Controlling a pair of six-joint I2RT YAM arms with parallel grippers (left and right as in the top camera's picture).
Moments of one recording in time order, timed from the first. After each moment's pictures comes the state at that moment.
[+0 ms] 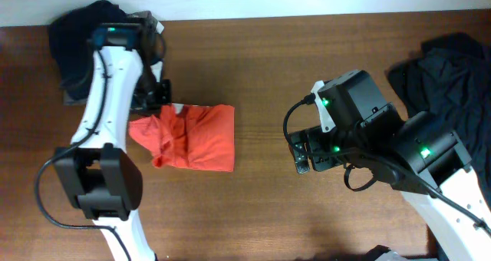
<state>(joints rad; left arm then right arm) -0.09 2.07 2.00 -1.59 -0.04 -0.15 0.57 1.33 1.72 -1.48 0.01 0.29</state>
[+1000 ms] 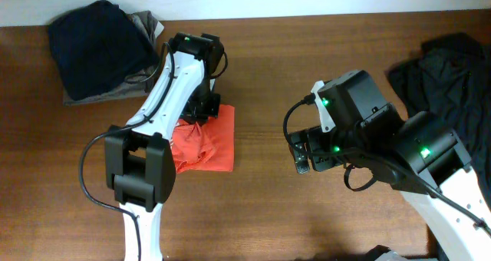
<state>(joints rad) -0.34 2.20 2.00 -1.55 -0.06 -0.21 0.57 1.33 1.72 -1.48 0.01 0.29</state>
